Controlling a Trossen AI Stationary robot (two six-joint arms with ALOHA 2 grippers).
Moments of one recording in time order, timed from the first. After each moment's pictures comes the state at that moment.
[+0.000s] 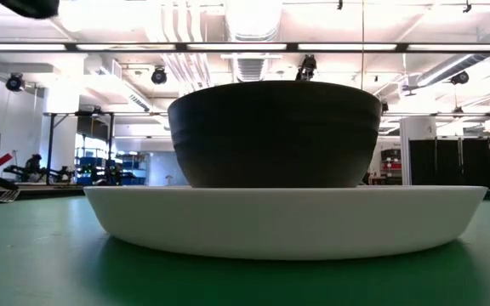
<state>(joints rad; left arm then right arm) -0.69 1.30 1.21 -1.42 -0.13 -0.46 0.42 1.80 2.12 -1.49 0.33 0.96</state>
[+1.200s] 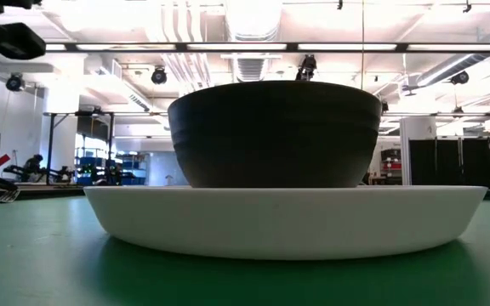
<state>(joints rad) -0.59 0.91 0.91 -1.31 -0.08 -0.52 0.37 1.78 2.05 -1.57 0.26 0.95</state>
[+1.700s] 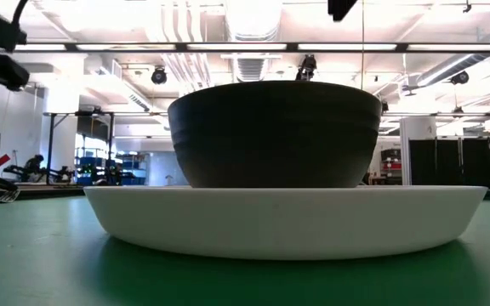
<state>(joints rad) -0.59 0.84 0.76 -1.36 -0.03 -0.54 0.22 1.78 1.99 -1.55 0.20 0.77</state>
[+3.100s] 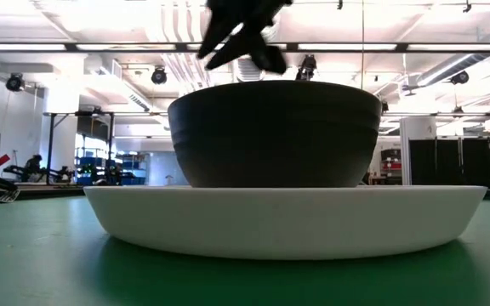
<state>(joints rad) -0.59 0.83 1.30 -0.86 -0.52 -0.61 0.04 1.94 1.77 -0.70 -0.09 0.72</state>
